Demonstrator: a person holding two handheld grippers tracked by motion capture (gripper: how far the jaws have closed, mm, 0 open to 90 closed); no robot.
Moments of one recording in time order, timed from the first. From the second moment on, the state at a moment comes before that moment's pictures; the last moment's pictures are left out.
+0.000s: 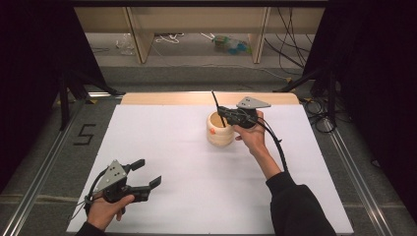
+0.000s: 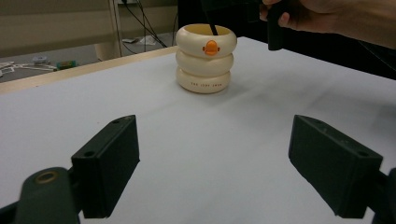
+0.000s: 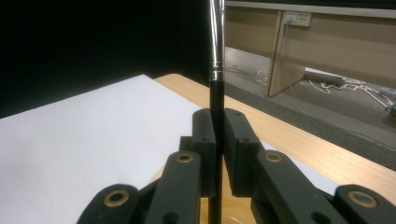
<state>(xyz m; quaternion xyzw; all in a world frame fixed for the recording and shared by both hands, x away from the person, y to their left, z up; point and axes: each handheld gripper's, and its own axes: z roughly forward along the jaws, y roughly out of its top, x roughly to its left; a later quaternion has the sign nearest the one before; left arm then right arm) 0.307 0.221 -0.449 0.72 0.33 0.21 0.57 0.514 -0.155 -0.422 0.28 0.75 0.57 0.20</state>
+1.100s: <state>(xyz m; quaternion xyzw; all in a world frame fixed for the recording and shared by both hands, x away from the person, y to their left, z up) 0.307 0.221 -0.449 0.72 0.33 0.21 0.57 0.506 -0.159 -0.408 0.34 0.72 0.57 0.20</state>
